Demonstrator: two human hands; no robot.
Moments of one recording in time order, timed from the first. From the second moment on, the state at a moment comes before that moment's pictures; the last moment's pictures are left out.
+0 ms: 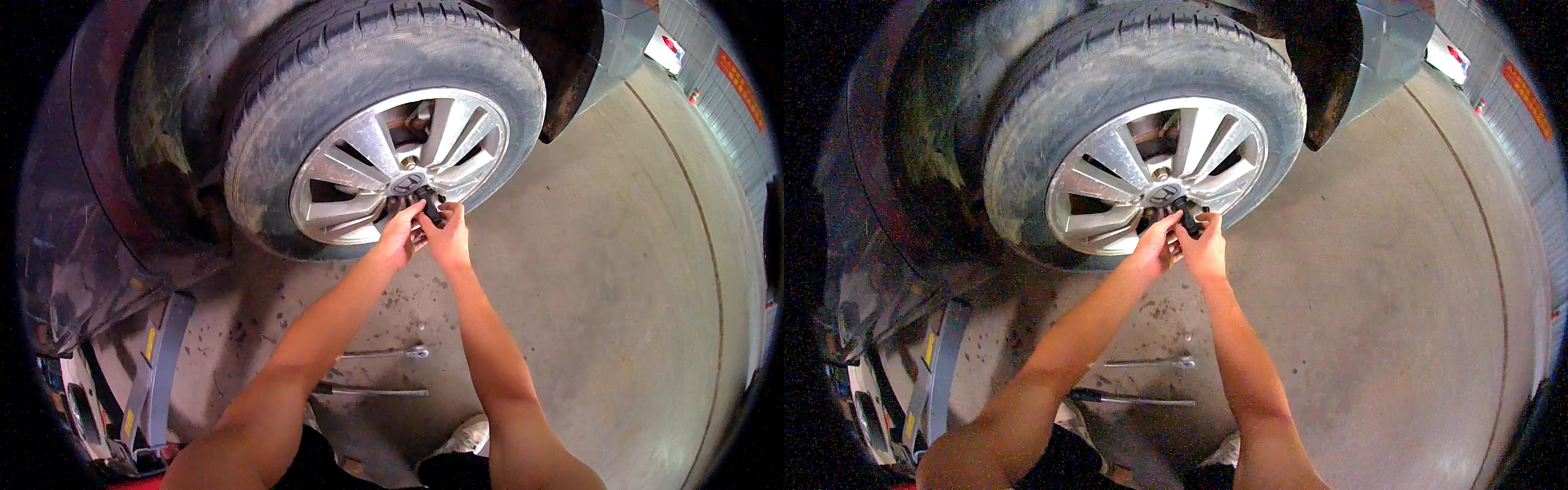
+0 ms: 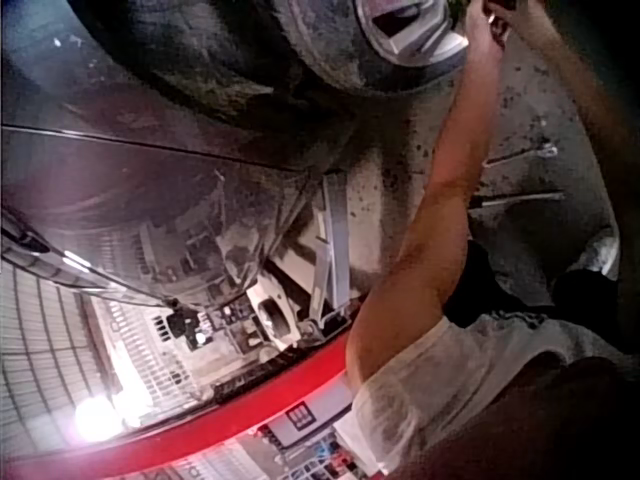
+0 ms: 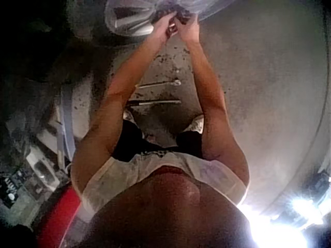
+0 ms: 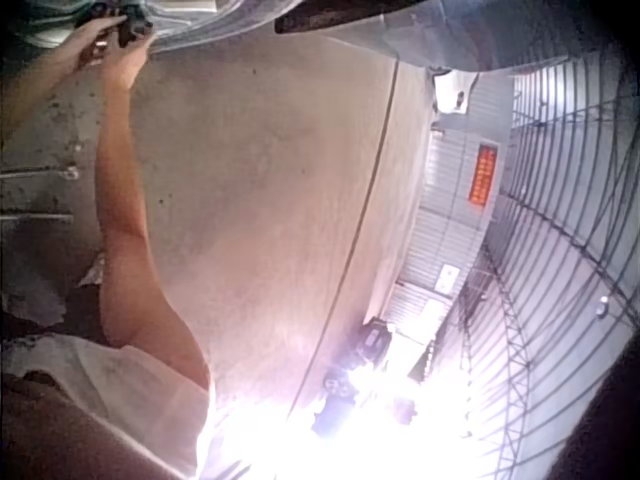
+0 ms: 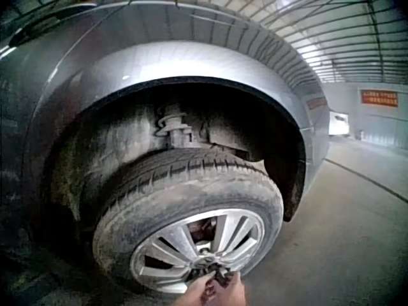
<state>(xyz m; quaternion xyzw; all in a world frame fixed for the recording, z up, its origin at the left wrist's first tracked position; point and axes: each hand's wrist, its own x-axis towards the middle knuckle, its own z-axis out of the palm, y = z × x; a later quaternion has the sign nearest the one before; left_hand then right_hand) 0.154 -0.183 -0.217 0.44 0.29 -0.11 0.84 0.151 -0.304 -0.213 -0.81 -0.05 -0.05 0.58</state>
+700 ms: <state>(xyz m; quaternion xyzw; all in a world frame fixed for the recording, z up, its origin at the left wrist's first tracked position) 0.158 -0.176 -0.221 0.42 0.26 -0.13 0.86 0.169 -0.299 -0.258 -0.76 0.00 -0.02 0.65</state>
